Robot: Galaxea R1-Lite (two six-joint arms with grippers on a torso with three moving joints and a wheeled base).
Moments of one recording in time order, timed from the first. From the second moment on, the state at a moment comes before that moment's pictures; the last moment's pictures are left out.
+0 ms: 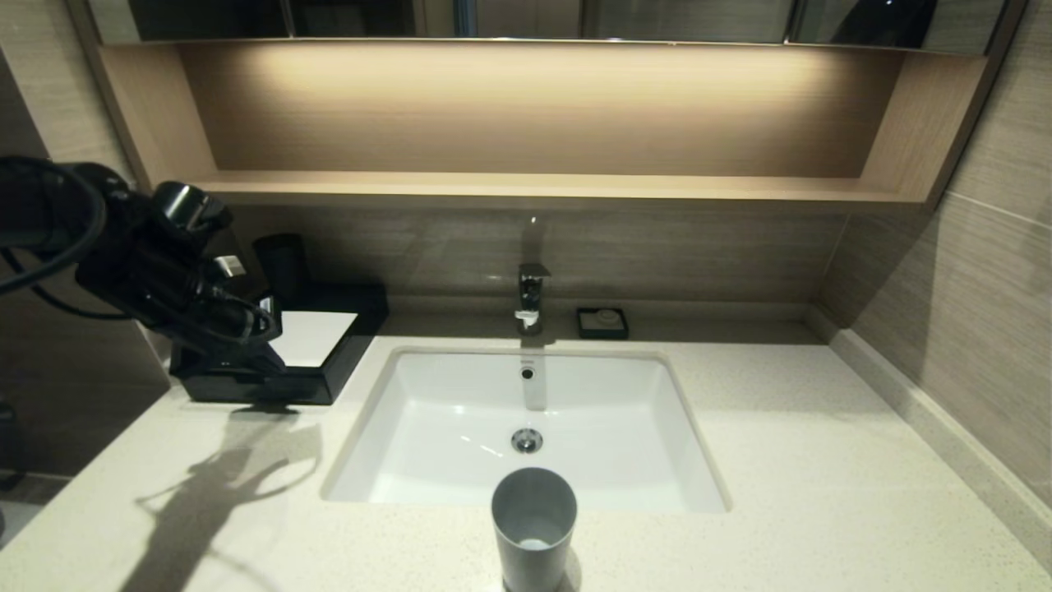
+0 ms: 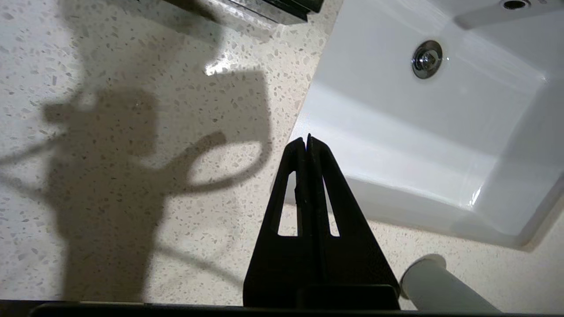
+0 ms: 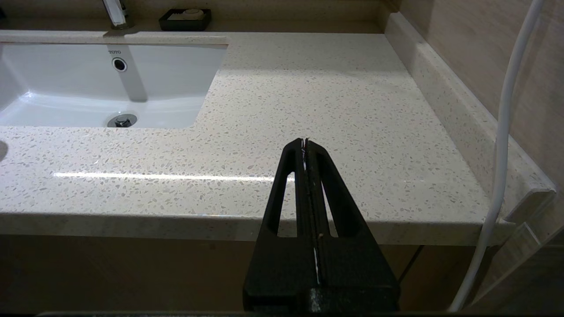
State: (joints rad) left arm 0.07 1.97 -1.69 0.83 -0.25 -0.34; right arm 0.00 0.00 0.00 0.00 0.00 0.00
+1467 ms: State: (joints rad) left arm -0.34 1.74 -1.59 1.06 -0.31 -0.29; right arm 0.00 0.00 0.00 0.00 0.00 0.00
